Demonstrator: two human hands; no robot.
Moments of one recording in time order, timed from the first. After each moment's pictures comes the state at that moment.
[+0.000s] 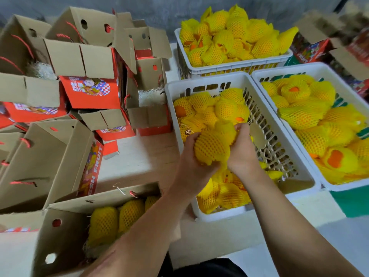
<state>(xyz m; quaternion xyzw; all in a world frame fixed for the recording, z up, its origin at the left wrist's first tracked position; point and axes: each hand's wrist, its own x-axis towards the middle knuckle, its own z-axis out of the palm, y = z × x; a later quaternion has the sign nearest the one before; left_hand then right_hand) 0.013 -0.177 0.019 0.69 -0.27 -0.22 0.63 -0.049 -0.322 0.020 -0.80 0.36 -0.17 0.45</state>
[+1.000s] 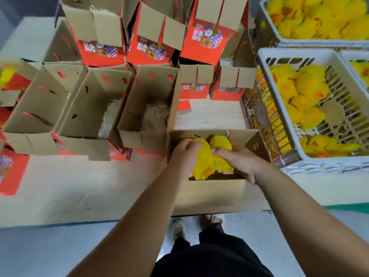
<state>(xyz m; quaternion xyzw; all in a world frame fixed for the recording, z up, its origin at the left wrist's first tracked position) 0.064 0.135 -0.005 0.69 0.10 -0.38 0.61 -0.013 -0.026 -0.001 -0.68 0.33 0.15 0.64</state>
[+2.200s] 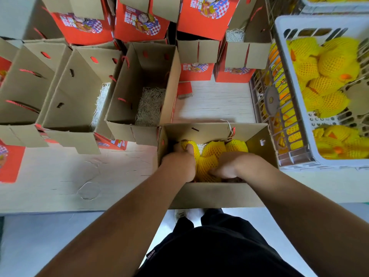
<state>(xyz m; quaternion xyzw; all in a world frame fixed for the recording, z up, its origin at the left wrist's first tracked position) 0.077 0.120 -0.048 0.89 -0.24 -0.39 -0.04 0.020 -0.037 -0.054 -0.85 0.17 0.48 0.11</state>
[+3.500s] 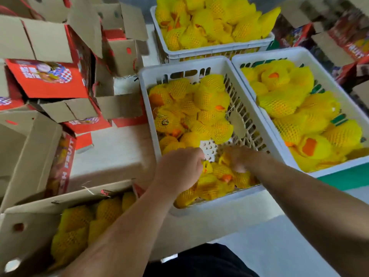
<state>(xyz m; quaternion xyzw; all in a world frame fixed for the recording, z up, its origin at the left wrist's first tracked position) 0.010 -0.208 -0.026 0.85 -0.49 -0.10 0.17 -0.087 -0.427 -0.056 -0.90 0.14 0.40 0.03</state>
